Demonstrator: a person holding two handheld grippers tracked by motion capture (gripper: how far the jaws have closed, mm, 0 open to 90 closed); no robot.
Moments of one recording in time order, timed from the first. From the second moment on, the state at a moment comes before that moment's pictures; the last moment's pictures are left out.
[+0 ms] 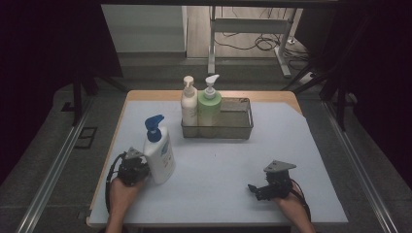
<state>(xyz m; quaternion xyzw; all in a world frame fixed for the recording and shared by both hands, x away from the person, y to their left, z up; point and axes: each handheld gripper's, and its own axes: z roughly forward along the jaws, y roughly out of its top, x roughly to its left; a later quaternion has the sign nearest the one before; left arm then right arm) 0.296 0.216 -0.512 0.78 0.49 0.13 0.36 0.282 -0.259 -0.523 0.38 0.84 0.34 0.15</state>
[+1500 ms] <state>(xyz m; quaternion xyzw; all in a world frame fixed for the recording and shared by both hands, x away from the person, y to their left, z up) 0.308 0.140 -0.518 0.80 0.46 0.08 0.38 0.282 -0.259 -0.523 0.39 0.84 0.34 0.15</state>
